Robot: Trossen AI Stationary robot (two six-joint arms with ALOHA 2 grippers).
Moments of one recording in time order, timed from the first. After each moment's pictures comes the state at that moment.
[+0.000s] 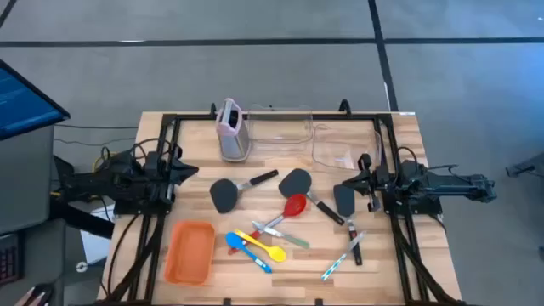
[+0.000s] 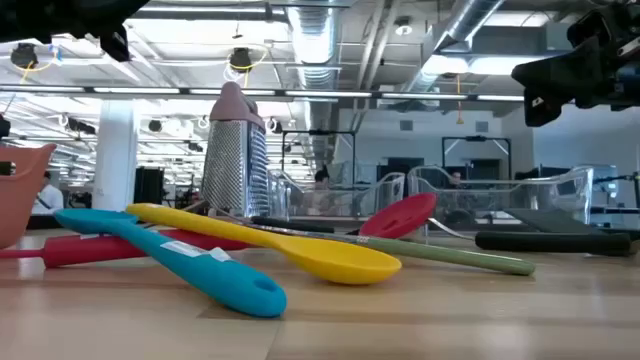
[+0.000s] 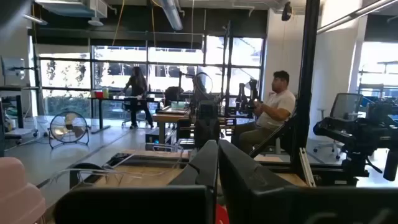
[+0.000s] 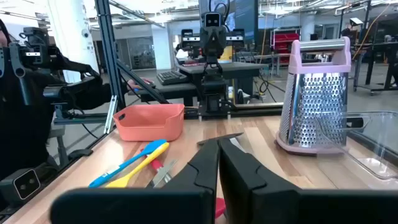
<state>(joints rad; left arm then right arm) 0.00 0.02 0.23 0.01 -0.05 -0.03 0.00 0.01 0.01 0.06 -0.05 0.06</state>
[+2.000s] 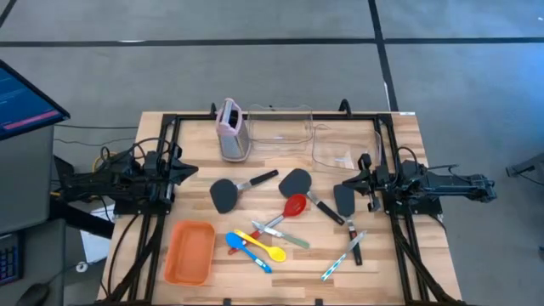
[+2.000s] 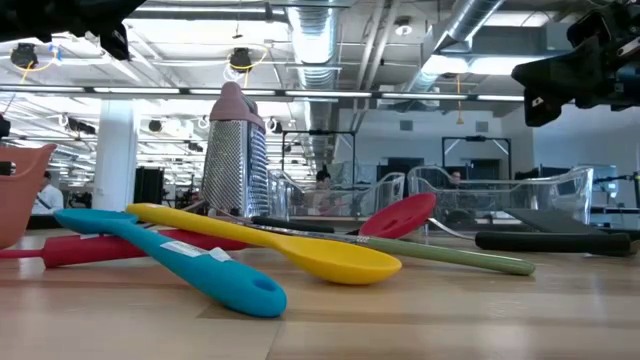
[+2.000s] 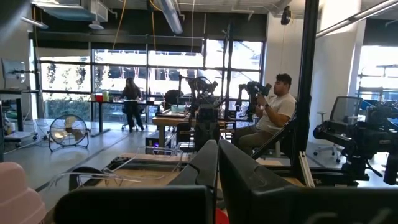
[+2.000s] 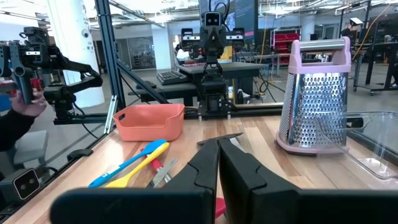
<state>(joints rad) 0.00 0.02 0.23 0.03 -0.05 -0.03 0.00 0.01 0.01 0.06 -0.05 0.06</state>
